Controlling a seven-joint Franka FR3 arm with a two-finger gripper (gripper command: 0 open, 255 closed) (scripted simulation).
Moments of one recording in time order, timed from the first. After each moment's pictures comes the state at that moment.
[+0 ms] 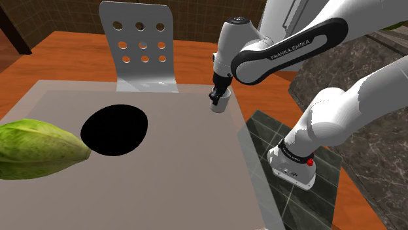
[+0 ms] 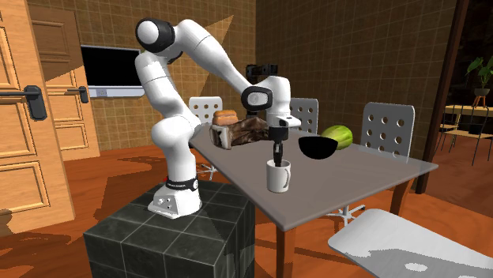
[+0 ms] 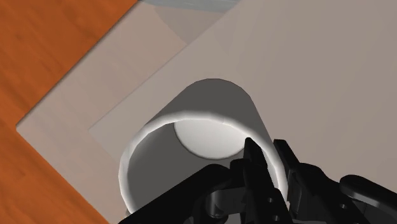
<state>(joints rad) 0.07 -0.39 0.16 -2.71 0.01 2.36 0.14</state>
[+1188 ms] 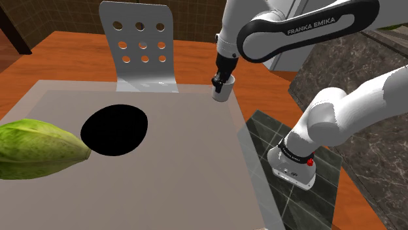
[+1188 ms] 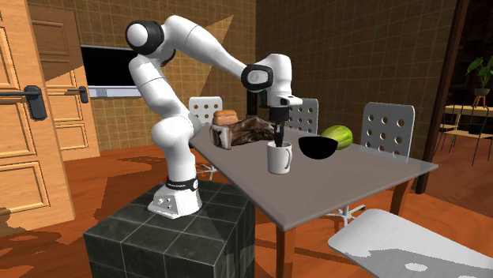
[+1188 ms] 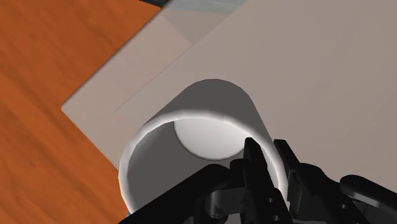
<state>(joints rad) 0.08 -0.50 0.15 -2.60 0.02 2.13 0.12</state>
